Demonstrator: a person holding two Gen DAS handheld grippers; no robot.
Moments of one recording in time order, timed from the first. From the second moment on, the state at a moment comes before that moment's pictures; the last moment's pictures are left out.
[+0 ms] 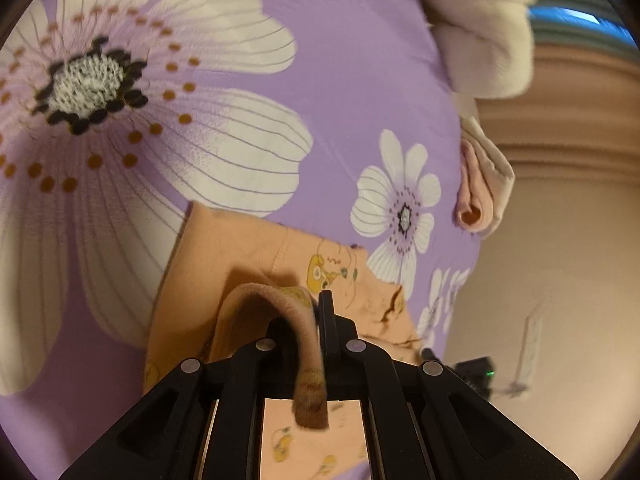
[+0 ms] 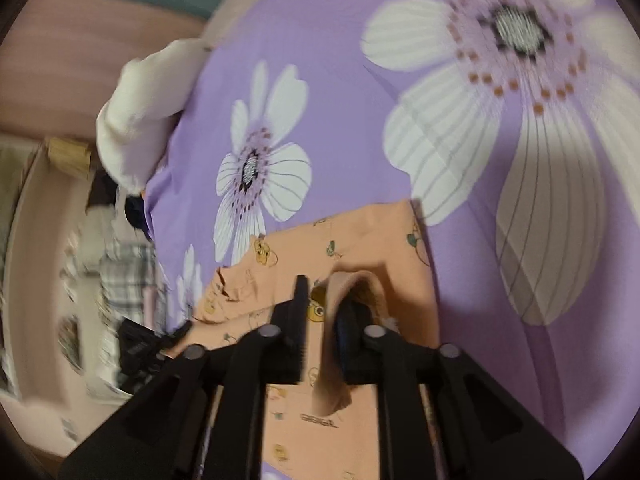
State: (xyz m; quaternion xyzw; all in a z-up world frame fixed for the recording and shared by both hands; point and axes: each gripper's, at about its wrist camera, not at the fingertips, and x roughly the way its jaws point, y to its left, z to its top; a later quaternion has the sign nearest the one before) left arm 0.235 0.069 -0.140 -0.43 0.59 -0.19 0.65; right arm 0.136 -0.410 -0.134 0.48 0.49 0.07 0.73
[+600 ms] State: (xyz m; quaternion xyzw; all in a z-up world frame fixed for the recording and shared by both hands) left arm 0.238 0.095 -0.086 -0.38 0.53 -0.18 0.74; right arm 0.107 -0.441 -0.093 0.46 0.39 0.07 0.80
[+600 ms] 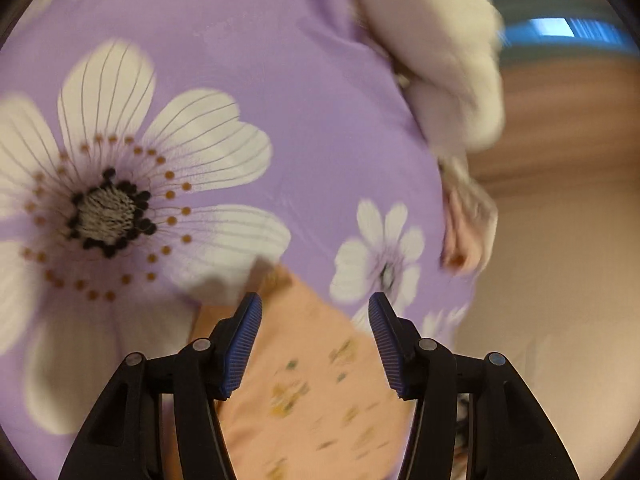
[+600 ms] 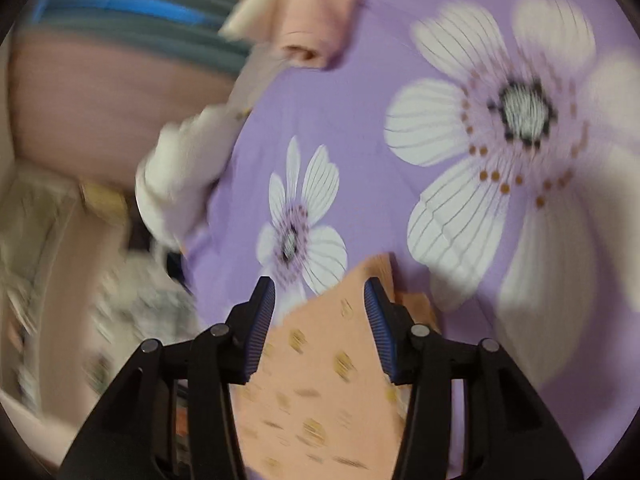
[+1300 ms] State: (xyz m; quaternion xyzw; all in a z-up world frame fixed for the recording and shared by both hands) left arm 0.073 0.030 -0.103 -0.09 0.54 -0.24 0.80; right arm -0.011 -0.312 -0.103 0.08 0.48 0.06 0.87
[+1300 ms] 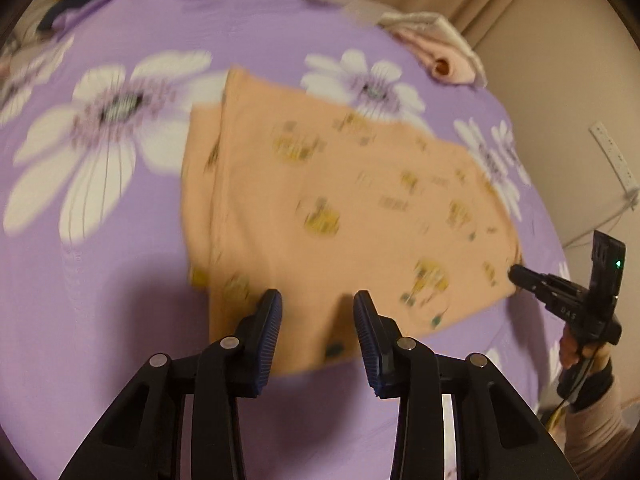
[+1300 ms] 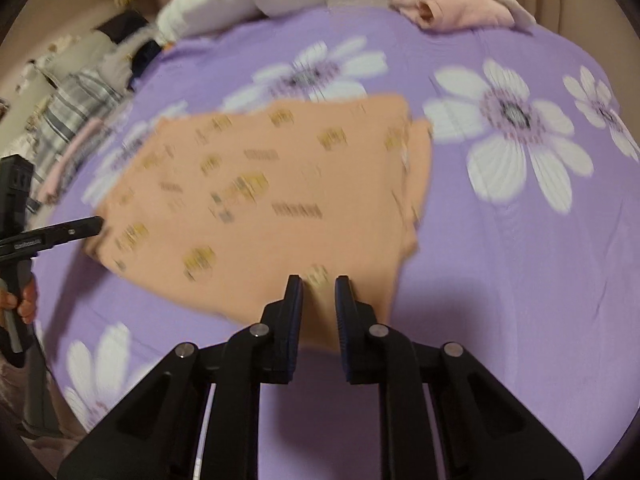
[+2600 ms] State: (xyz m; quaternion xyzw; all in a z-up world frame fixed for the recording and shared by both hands) left arm 0.179 0.055 -0.131 -0.33 0.54 -0.26 0.73; right arm 0.107 -0.249 -0.093 0.17 0.46 0.14 0.86
